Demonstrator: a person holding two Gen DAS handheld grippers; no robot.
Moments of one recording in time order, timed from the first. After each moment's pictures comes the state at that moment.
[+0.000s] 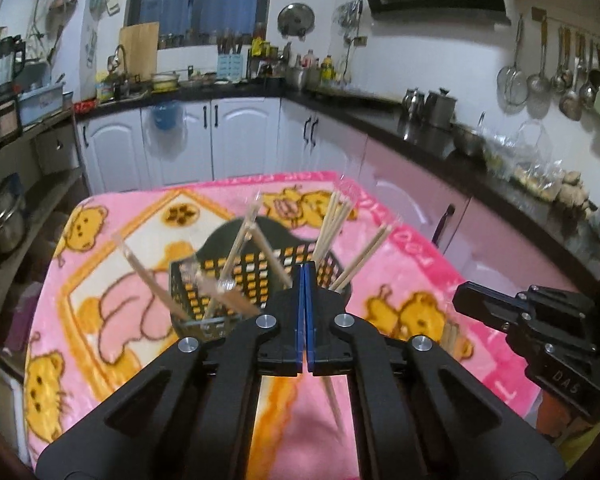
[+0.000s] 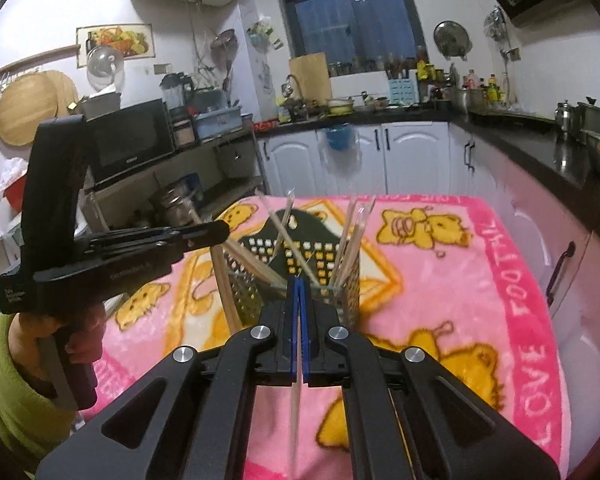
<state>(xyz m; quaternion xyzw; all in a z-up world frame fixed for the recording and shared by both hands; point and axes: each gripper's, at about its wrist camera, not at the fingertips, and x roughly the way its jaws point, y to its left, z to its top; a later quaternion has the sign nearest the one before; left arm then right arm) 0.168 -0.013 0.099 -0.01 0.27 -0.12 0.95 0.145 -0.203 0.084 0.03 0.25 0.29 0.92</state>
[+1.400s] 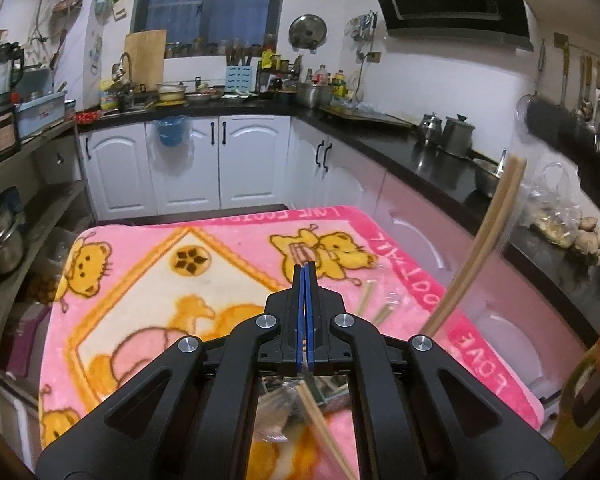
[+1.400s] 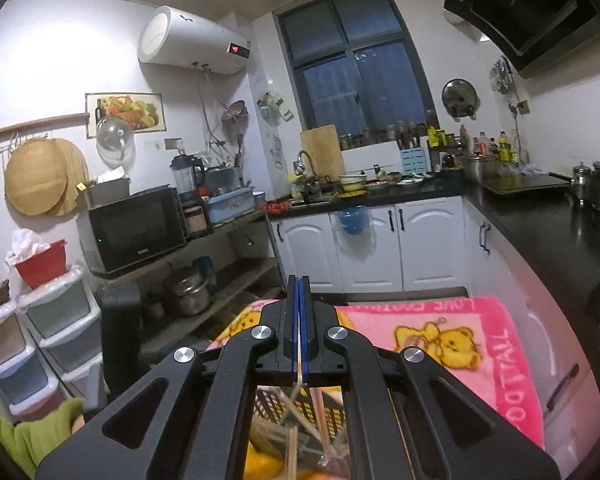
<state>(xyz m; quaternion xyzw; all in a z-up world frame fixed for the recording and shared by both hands) 0.244 0.008 0.143 -0.03 0.27 -0.11 0.96 0.232 -0.189 0.215 0.07 0.14 0.33 0.93</state>
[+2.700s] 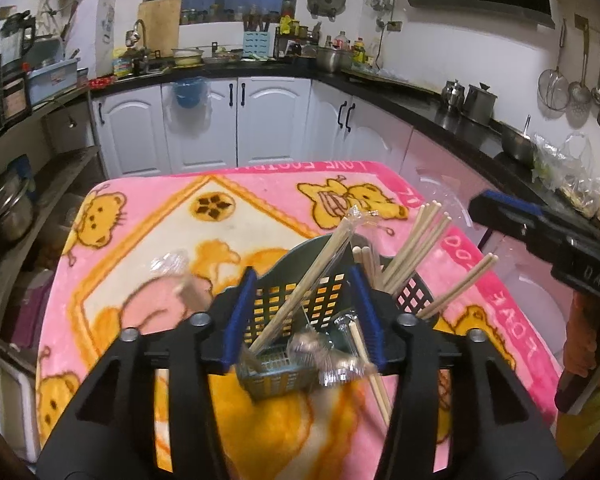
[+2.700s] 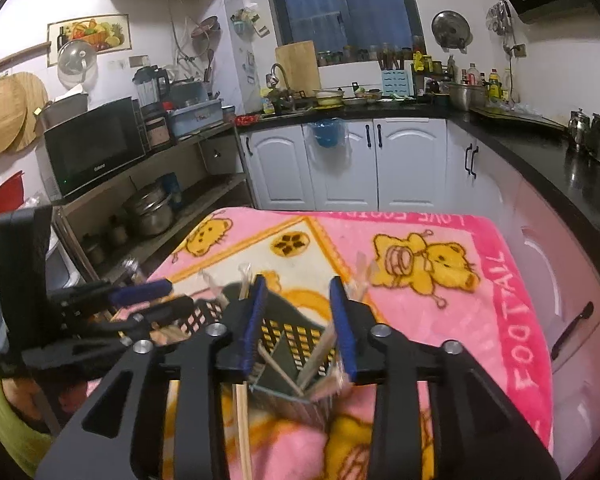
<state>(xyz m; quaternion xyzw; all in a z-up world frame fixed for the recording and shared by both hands) 0.232 0.036 0.085 -0.03 0.32 -0.08 0.94 0.257 -0.162 0.102 0.01 0.28 0.27 0.92</state>
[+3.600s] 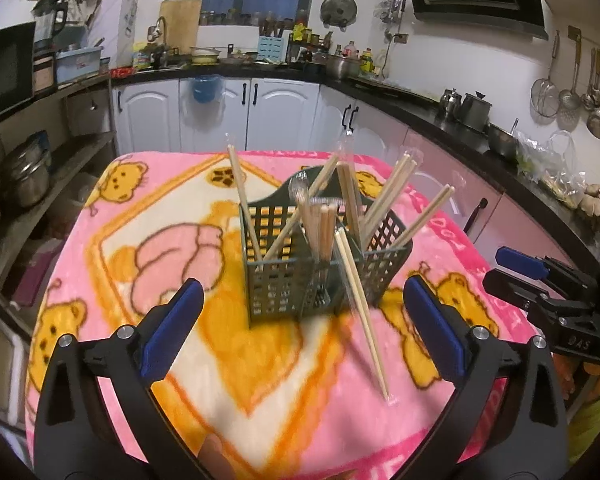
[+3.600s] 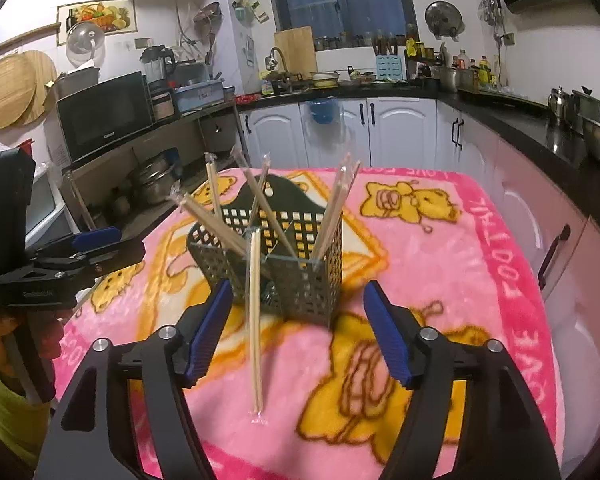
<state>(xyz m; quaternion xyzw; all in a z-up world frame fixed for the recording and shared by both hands) 0.140 0.043 0.062 -0.06 0.31 -0.07 0.95 0.160 -0.190 0.049 0.00 0.30 0.27 0.92</state>
